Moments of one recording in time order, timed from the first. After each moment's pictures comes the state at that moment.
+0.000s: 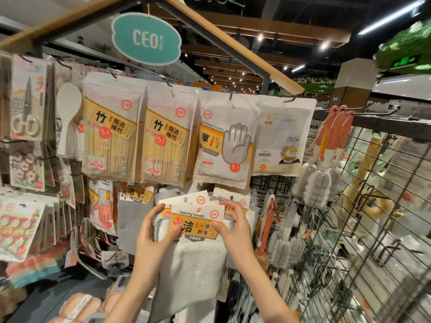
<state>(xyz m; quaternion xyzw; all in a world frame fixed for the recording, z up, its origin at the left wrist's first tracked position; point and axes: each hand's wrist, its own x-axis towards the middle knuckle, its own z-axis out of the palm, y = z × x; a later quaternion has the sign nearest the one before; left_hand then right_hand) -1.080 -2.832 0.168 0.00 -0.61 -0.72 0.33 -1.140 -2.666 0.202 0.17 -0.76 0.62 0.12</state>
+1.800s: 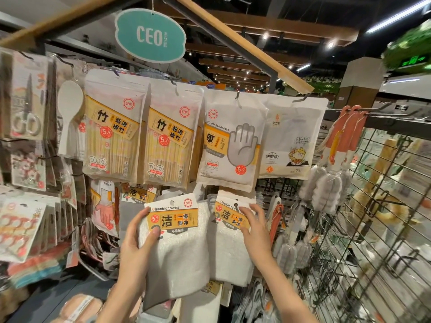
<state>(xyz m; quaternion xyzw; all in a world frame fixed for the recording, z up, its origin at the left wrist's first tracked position) -1.080 -2.855 0.166 0.04 -0.60 -0.71 0.36 -1.226 -2.623 0.152 0.17 -0.89 0.36 0.23</state>
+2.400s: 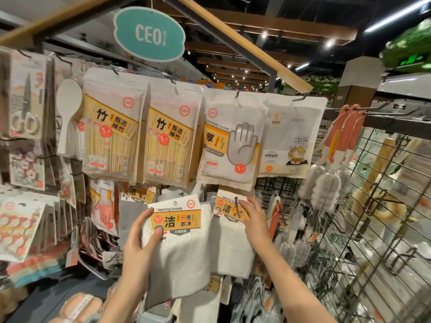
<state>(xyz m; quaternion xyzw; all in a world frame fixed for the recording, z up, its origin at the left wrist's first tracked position) -1.080 -2.850 0.163 0.04 -0.61 -0.70 0.35 -1.254 -2.622 0.159 0.17 -0.90 0.36 0.18</state>
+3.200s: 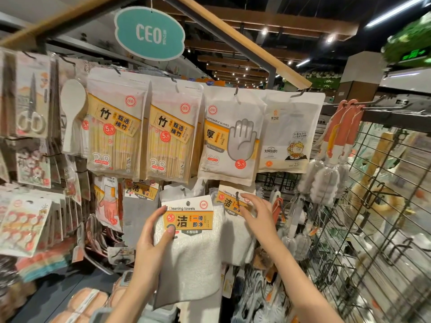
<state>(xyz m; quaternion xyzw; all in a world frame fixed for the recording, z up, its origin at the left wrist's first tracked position) -1.072 -2.840 0.159 0.01 -0.63 -0.71 0.32 -1.206 -2.619 0.191 0.19 -0.85 0.46 0.18</state>
